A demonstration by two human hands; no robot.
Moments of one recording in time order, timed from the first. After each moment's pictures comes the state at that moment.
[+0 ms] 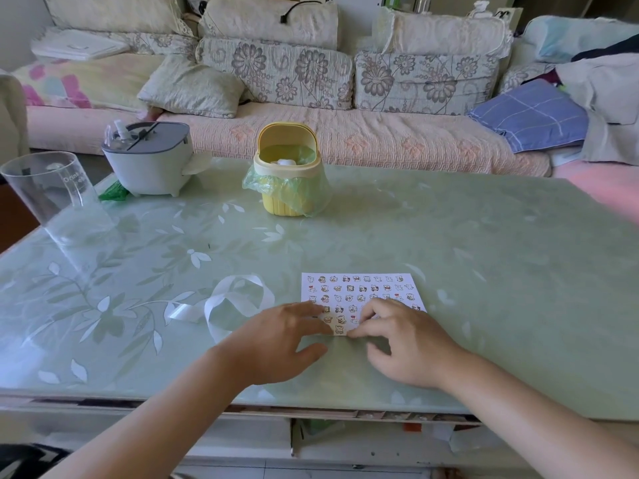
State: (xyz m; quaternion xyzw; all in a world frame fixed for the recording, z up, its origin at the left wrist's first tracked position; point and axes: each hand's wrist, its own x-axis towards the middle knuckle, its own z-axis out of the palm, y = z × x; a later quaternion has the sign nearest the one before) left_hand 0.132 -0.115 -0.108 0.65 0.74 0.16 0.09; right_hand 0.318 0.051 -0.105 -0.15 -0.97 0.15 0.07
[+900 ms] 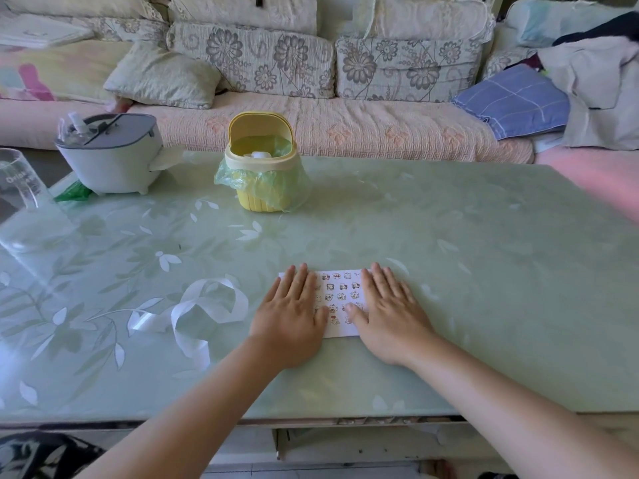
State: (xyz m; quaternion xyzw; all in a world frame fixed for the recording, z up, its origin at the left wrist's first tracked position) left_hand 0.150 -0.040 -0.138 0.52 0.85 0.06 0.06; right_hand 0.292 0.084 -0.127 -0.35 -0.93 0.09 -0.05
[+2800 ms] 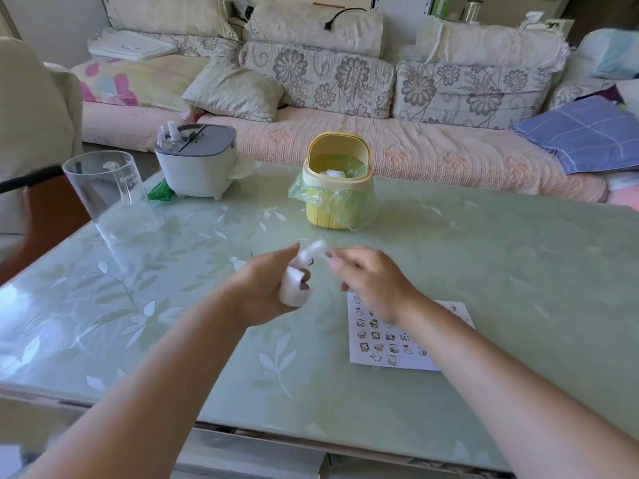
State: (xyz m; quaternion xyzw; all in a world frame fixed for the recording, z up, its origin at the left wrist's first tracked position) left_hand 0.046 -0.111 -0.039 0.07 0.56 0.65 0.51; right_hand 0.164 0.027 -0.047 -0.20 -0.88 0.42 0.13
